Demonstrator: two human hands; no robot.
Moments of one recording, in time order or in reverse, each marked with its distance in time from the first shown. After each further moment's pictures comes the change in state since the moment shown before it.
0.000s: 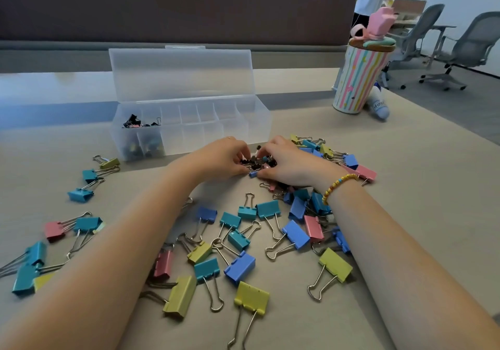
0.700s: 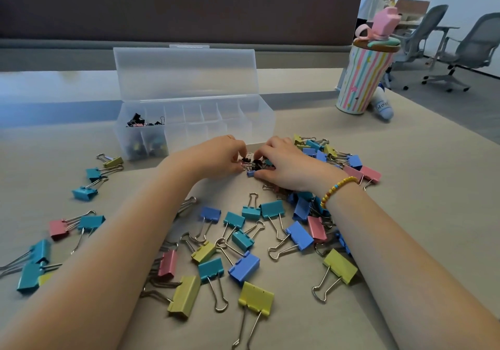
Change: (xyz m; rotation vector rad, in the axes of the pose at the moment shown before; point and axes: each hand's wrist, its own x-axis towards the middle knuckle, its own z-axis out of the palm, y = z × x) left_hand -0.002 -0.005 -0.006 0.162 -0.027 -0.003; right_hand 0.003 -0.004 0.007 -0.150 0.043 -0.071
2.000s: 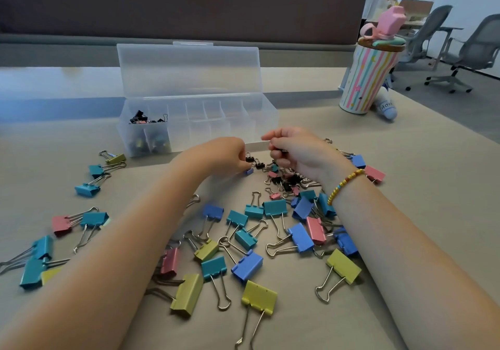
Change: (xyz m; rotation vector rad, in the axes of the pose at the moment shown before) left_hand 0.000 0.010 -0.002 -0.088 -0.031 -0.148; right_hand 0.001 0.000 -0.016 1.300 0.048 0.315
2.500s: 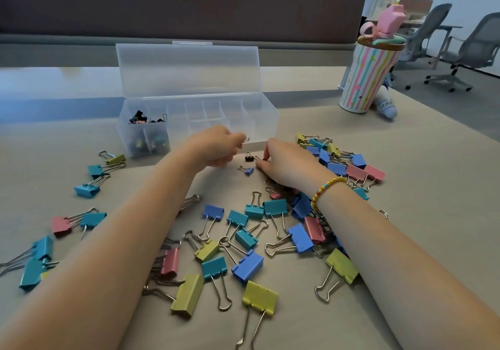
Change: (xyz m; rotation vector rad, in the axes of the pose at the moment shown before) left_hand 0.003 -0.008 -0.009 -0.673 0.029 -0.212; right_hand 0.003 0.013 0.020 -1.259 0.173 -0.174
